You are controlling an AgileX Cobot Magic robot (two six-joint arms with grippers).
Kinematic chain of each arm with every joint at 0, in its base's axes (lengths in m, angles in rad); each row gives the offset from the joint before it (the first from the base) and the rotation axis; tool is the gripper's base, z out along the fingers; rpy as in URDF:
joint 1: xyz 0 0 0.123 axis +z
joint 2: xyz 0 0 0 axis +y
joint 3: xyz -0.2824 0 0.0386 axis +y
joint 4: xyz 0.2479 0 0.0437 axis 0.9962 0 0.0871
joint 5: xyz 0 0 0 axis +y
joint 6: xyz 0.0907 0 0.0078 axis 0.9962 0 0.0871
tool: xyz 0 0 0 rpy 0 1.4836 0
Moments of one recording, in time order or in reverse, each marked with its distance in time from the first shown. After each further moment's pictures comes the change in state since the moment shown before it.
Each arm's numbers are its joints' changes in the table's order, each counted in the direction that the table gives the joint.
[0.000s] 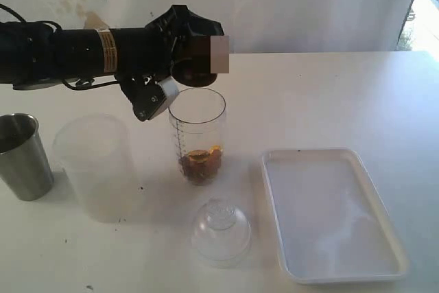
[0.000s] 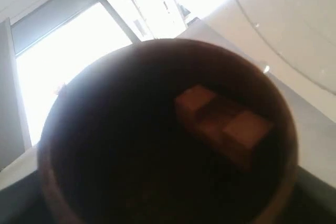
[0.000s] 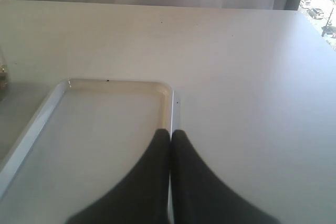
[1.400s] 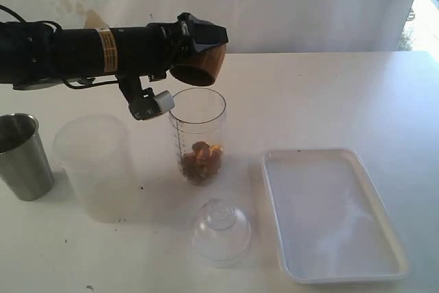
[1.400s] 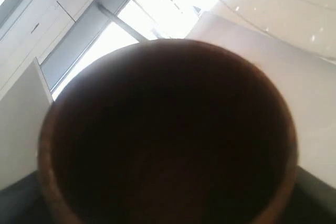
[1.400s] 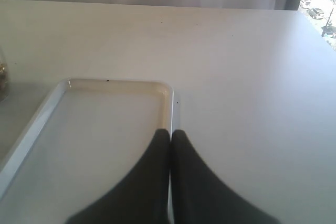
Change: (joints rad) left arm 0.000 0.000 0.000 0.000 -0.032 0.263; right arm 0.000 0.000 0.000 0.000 0.000 0.000
